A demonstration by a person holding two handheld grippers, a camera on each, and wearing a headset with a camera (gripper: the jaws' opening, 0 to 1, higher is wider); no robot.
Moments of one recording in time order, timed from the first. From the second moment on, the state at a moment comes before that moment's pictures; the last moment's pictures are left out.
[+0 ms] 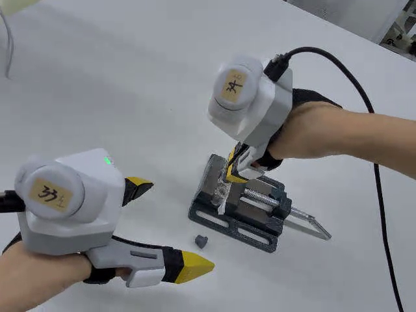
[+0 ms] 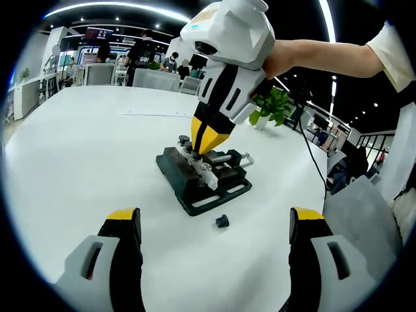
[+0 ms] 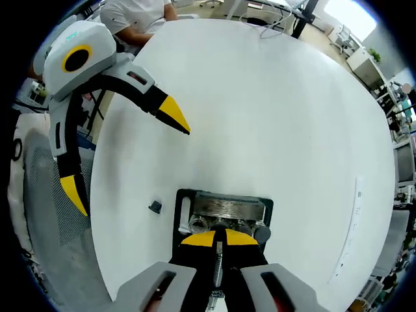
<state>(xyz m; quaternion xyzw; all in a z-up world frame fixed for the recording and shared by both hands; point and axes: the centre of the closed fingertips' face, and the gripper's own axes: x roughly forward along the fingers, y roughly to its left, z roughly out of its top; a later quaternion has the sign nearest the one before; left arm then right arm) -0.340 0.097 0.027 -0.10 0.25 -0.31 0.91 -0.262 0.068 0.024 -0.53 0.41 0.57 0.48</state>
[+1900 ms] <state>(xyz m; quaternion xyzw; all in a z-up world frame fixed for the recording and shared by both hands) -0.334 0.102 0.038 -0.09 0.25 -0.31 0.91 -0.262 0.069 0.027 -0.46 0.42 0.61 0.49</state>
